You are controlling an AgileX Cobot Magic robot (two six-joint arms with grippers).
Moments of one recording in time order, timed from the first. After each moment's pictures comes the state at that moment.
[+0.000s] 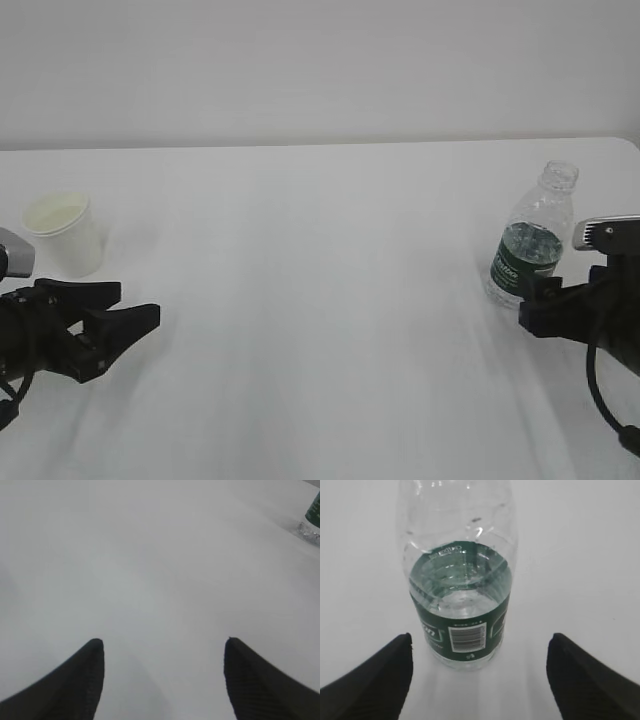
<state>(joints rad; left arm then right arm) -0.01 1.91 -0.36 0.75 -1.15 -0.28 0.23 1.77 -0.34 0.21 -0.87 -0.11</state>
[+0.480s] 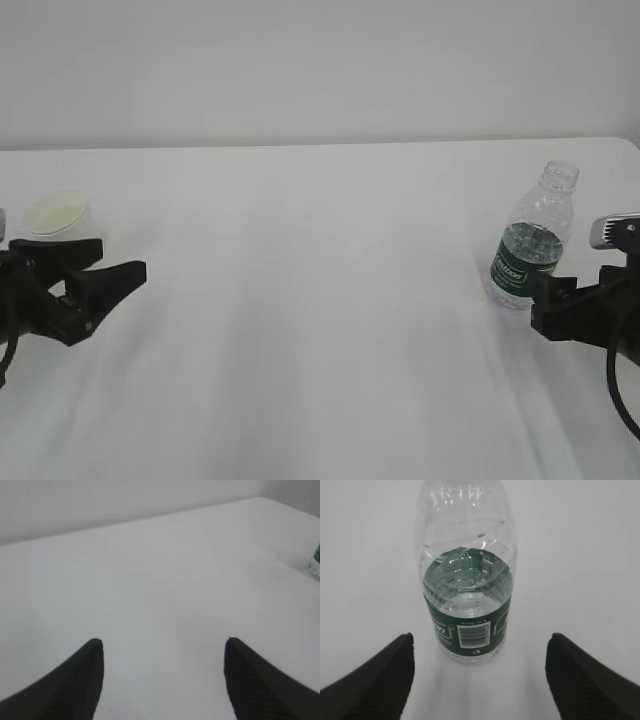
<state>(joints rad) -0.01 1.77 -0.36 0.69 -1.15 -0.28 0.23 1.65 -0.30 0.20 -0.79 -0.11</state>
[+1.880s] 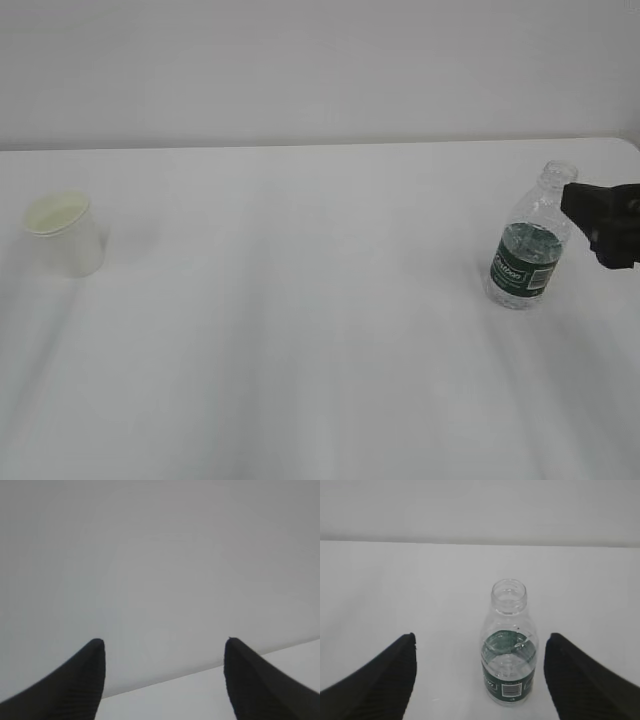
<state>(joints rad) -0.01 0.83 -0.35 0.48 -0.59 -0.38 0.23 1.06 -0.41 0.21 -0.19 -0.19</state>
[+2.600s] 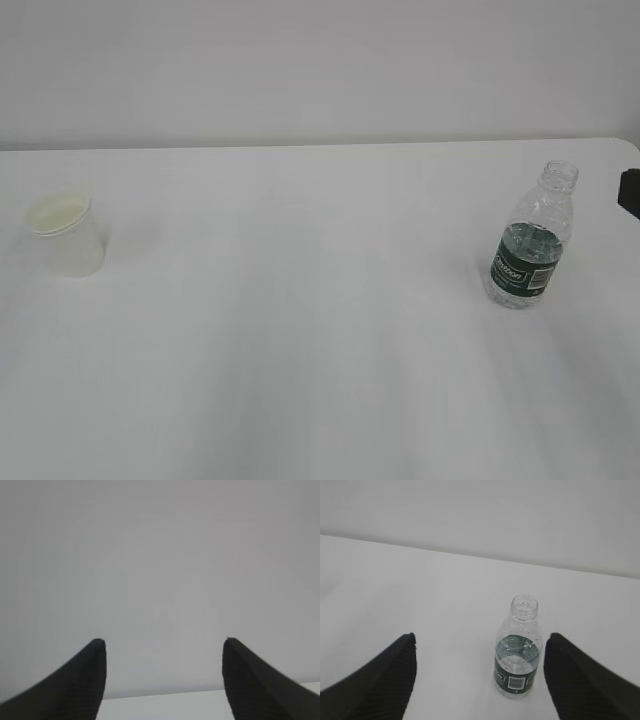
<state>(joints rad) -0.02 0.40 -0.44 0.53 -0.07 -0.53 0.23 0.72 -0.46 0.16 0.17 -0.25</state>
